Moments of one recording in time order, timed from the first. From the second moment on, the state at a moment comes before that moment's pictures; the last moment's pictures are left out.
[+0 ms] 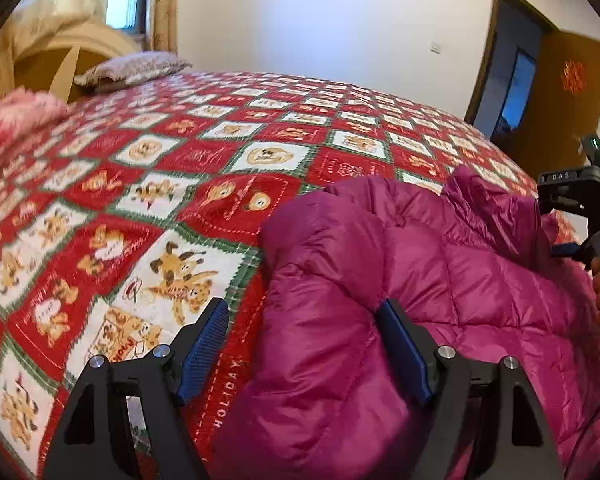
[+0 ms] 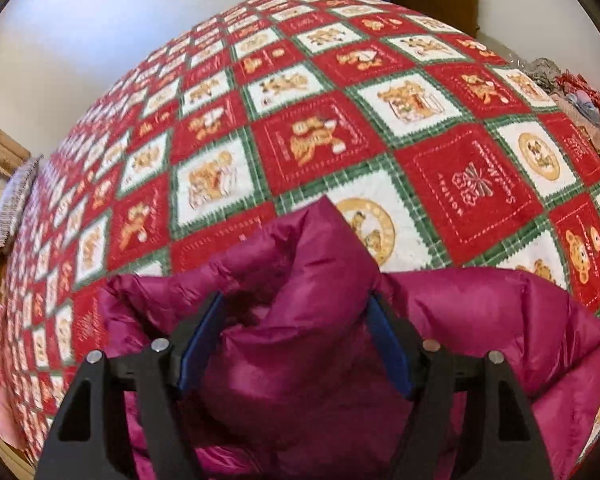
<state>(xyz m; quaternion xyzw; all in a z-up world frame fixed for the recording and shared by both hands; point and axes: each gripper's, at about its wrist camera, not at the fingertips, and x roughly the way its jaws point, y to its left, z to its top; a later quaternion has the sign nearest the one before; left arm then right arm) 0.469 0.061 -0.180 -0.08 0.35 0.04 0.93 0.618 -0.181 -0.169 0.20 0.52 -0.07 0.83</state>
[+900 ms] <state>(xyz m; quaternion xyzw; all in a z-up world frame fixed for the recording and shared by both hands) 0.483 0.038 -0.105 -0.11 0.34 -0.08 0.93 0.484 -0.197 -0.193 0.09 0.40 -0.05 0.91</state>
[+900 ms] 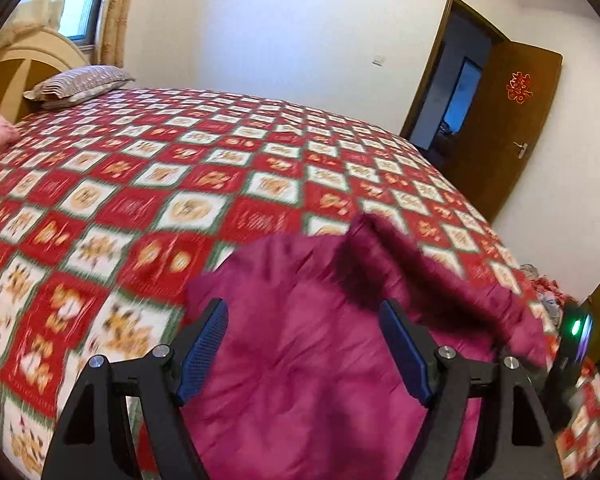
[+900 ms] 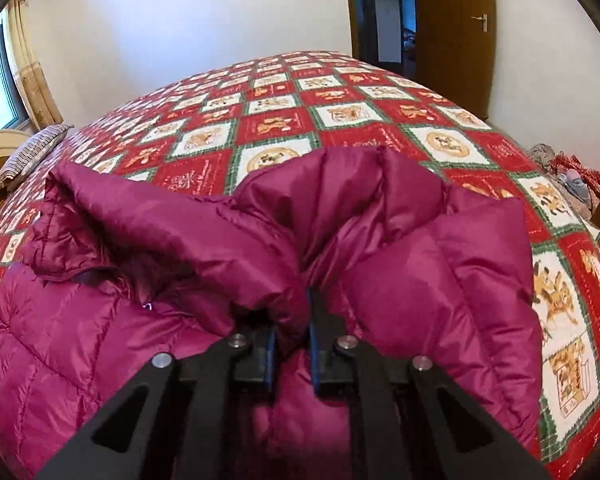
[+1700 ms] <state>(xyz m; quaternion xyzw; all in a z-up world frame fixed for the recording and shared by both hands) 0.518 -0.009 -0.198 -0.16 0.41 -0.08 0.89 0.465 -0.234 -0.194 0.23 0.35 0.01 0.91</state>
